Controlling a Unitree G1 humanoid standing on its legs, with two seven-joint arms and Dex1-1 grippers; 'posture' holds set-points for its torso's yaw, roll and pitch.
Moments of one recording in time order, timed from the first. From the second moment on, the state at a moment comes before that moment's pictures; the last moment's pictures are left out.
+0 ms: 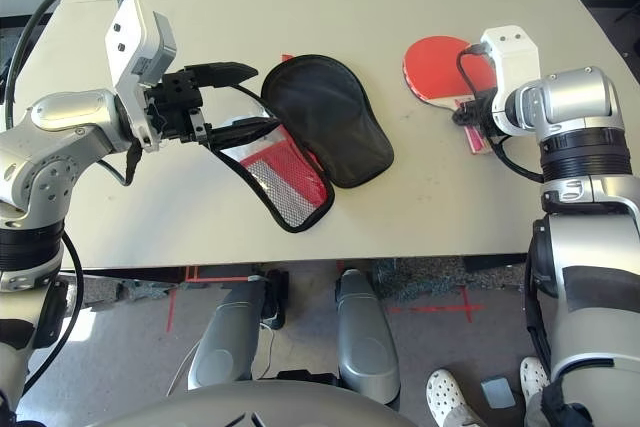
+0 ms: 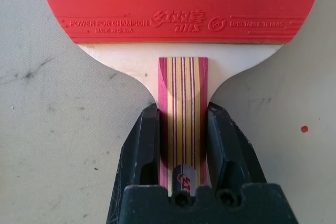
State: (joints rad) left arm -0.66 0.64 -0.05 -0.35 -0.58 0.77 -0.80; right arm -0.94 -0.75 0.07 0.53 0.10 1.15 0.61
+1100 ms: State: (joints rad) left arm -0.63 0.64 -0.06 -0.38 -0.56 0.77 -0.80; right arm -0.87 -0.38 0.10 -0.12 0.22 1.54 0.40
